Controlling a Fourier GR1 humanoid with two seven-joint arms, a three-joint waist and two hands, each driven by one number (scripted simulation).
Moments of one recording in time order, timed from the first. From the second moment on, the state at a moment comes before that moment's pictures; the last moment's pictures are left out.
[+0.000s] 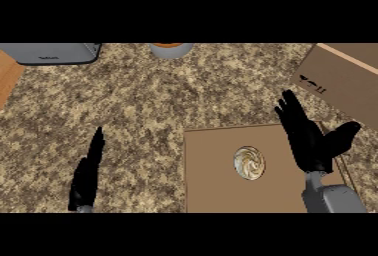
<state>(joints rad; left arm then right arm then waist) 0.04 0.26 -0.29 -1.35 0.09 0.43 -0.10 -0.14 -0.20 0.13 -1.52 -0.30 -0.18 0.14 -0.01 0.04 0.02</state>
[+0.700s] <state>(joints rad) -0.05 0.31 -0.15 -1.32 0.20 0.37 -0.02 0.03 -0.46 0.20 -1.72 0.19 -0.29 -0.13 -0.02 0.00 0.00</state>
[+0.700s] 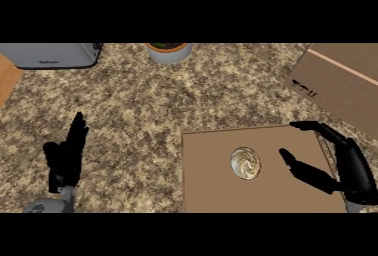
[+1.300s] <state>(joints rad) -0.07 0.31 -0.12 -1.31 0.20 0.33 0.00 0.15 -0.71 0.14 -2.07 0.32 -0.08 0.23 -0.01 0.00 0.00</state>
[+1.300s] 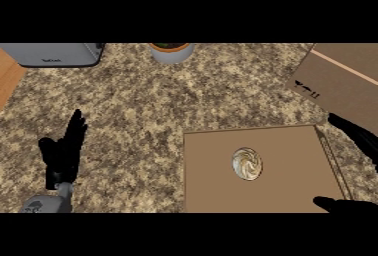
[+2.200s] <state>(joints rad) -0.11 0.26 -0.09 -1.27 0.16 0.30 -0.01 -0.15 -0.56 0.45 -2.16 0.46 0.31 0.93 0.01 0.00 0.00</state>
